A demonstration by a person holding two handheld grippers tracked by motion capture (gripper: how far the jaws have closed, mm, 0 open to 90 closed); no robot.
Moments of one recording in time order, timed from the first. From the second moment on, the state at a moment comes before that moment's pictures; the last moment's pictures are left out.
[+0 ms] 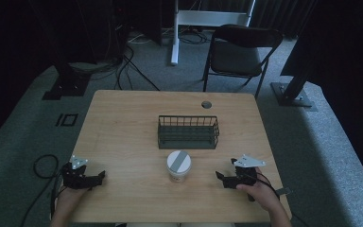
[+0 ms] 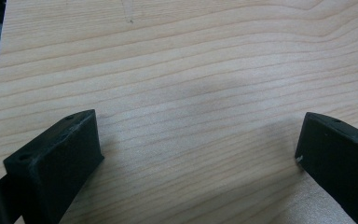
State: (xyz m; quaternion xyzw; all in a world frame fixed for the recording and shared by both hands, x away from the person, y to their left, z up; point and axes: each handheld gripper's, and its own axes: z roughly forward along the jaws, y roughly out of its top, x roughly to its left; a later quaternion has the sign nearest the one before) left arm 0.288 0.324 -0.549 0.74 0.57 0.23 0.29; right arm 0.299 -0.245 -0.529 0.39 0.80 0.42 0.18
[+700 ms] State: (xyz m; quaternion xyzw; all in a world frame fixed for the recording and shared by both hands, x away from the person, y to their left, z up) left arm 0.288 0.324 -0.549 0.74 0.57 0.23 0.29; right arm 0.291 -0.200 -0.527 0.32 0.83 0.44 0.15
